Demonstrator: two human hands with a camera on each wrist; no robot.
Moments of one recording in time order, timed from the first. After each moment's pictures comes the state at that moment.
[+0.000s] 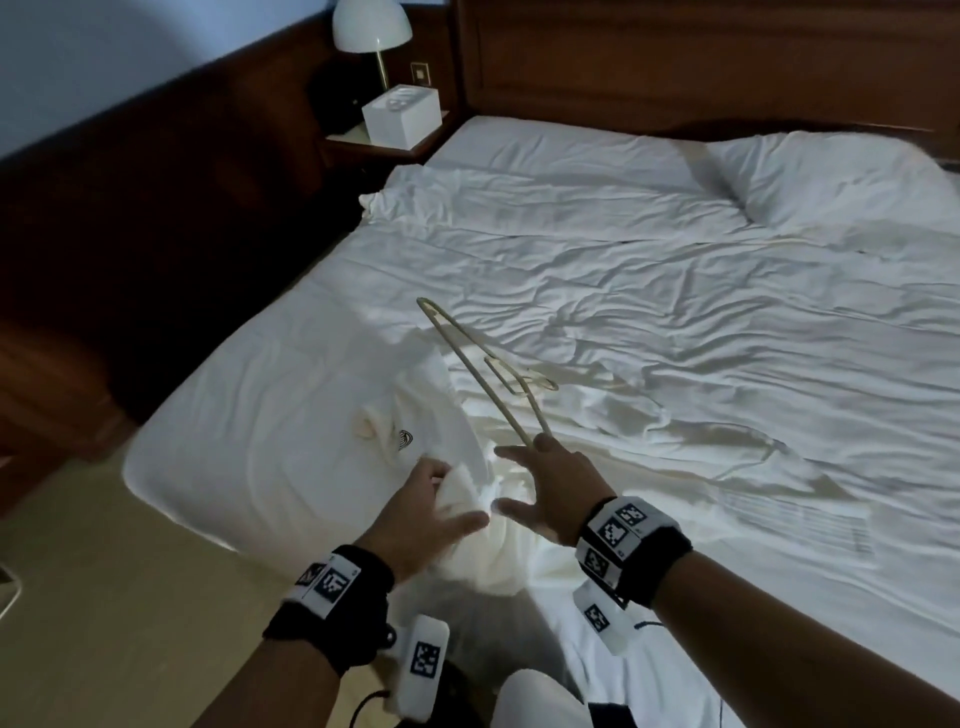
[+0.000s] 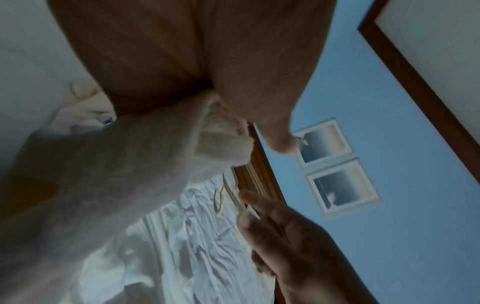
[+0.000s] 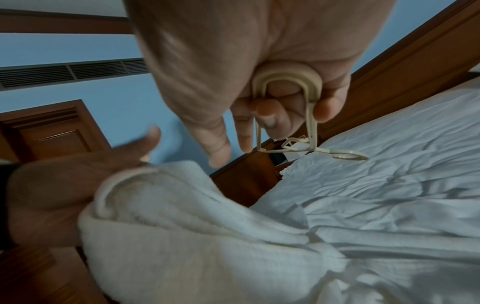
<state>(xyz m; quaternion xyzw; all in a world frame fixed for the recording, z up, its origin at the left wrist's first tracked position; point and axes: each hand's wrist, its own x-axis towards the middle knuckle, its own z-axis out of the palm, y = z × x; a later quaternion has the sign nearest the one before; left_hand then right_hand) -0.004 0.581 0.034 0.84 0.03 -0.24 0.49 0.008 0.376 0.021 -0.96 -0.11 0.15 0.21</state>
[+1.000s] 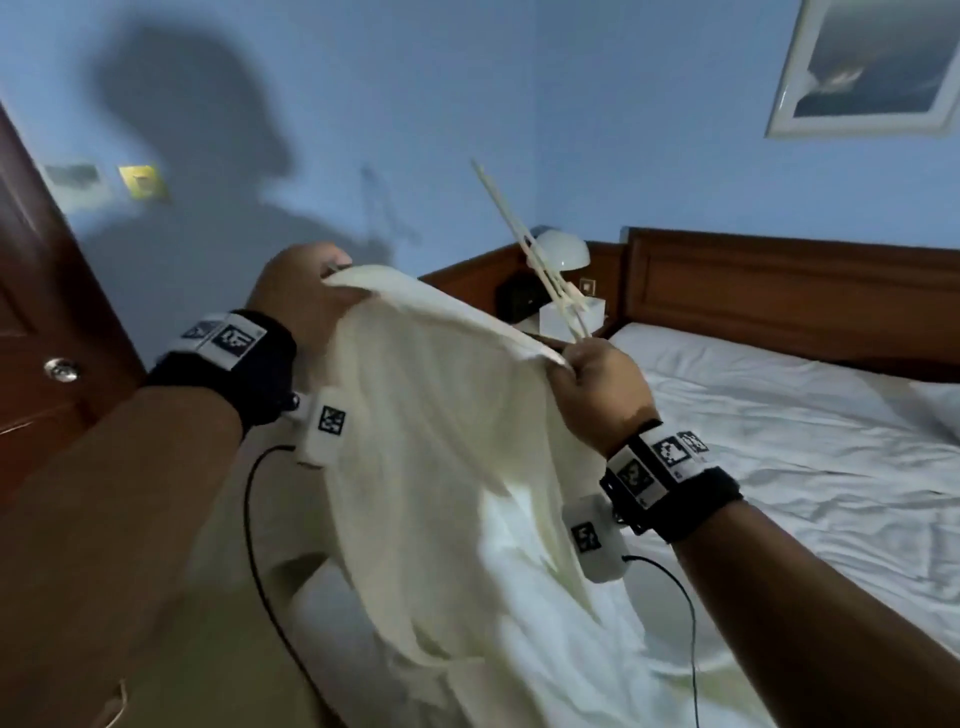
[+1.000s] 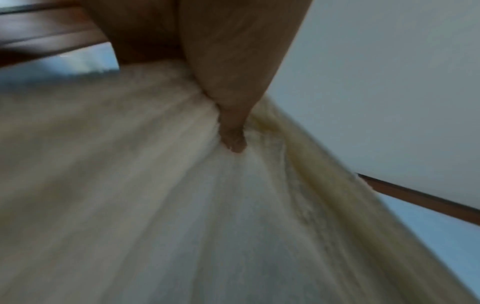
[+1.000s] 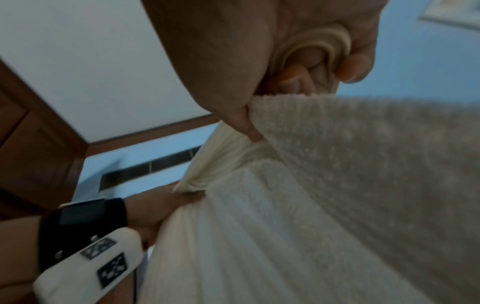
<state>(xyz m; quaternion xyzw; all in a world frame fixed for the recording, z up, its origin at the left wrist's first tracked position) 0.201 0.985 0.368 0.93 0.00 0.30 0.23 0.220 0.679 0.264 -0.88 -0.19 -0.23 0.36</state>
